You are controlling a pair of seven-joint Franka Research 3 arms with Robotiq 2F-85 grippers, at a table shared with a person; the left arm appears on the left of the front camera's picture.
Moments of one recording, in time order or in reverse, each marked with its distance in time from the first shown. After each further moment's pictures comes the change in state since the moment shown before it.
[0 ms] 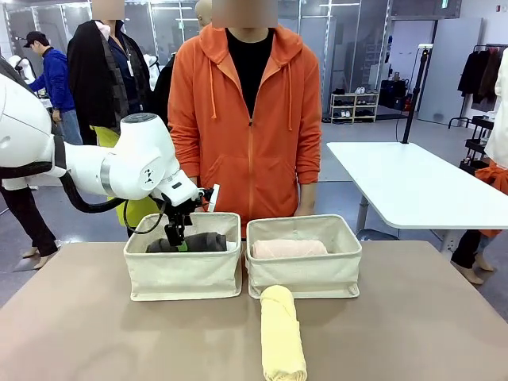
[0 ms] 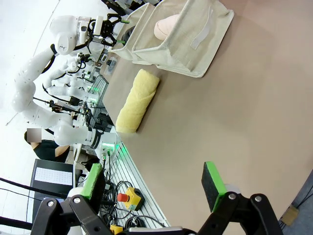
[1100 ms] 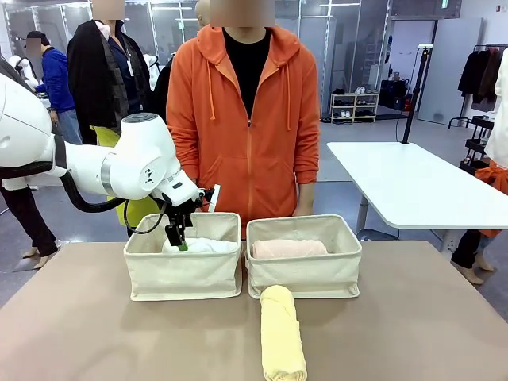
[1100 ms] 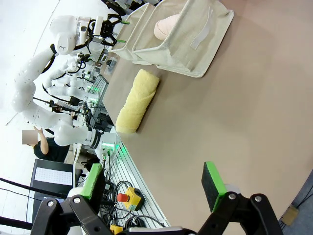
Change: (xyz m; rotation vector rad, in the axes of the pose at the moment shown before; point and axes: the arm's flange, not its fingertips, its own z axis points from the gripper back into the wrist) left arm 0.002 0.001 0.000 0.005 0.005 -0.013; right arm 0.000 0.000 0.000 0.000 0.000 0.000
